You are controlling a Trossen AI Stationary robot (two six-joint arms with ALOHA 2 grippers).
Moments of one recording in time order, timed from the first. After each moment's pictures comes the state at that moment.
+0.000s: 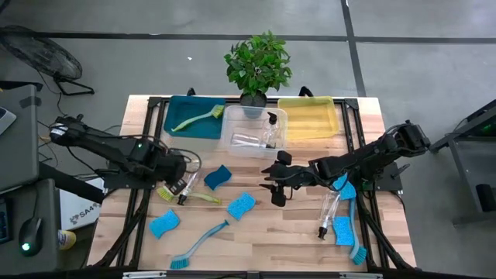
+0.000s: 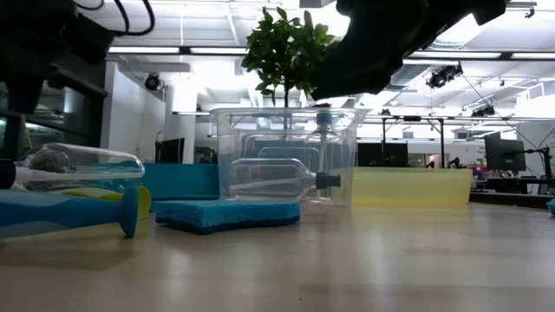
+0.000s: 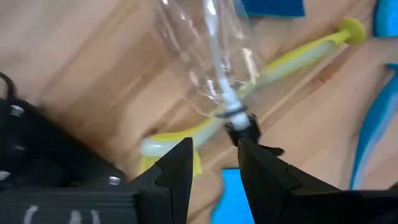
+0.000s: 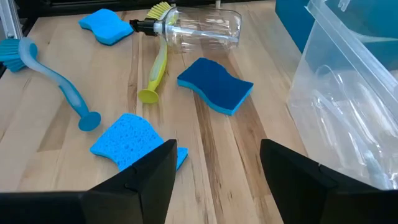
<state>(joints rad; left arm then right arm) -0.29 0.98 0.84 -1.19 0.01 -1.12 0.26 1.50 0.84 0.10 0.33 0.25</state>
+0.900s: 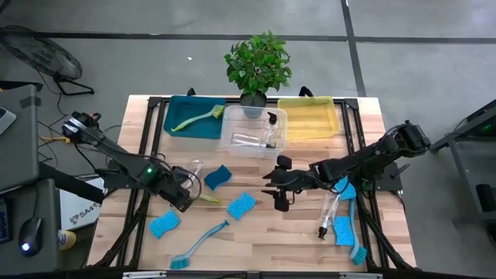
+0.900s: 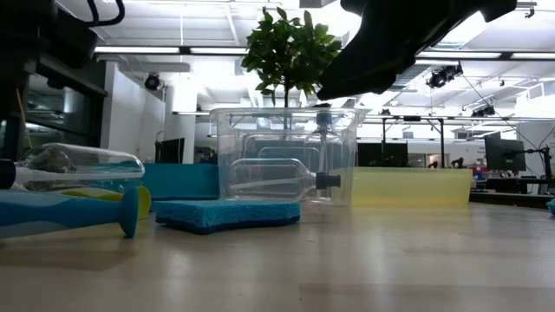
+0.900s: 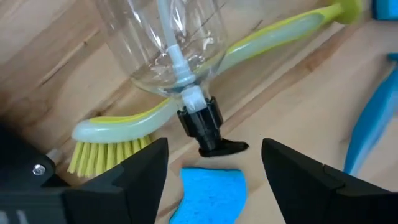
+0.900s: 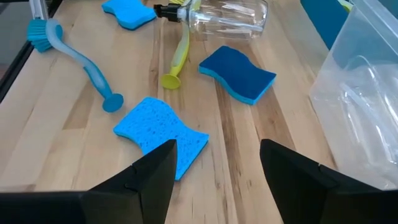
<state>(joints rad) -0.56 1.18 0.84 -1.03 -0.07 -1.45 0.29 1.50 0.84 0.07 0.29 0.25</state>
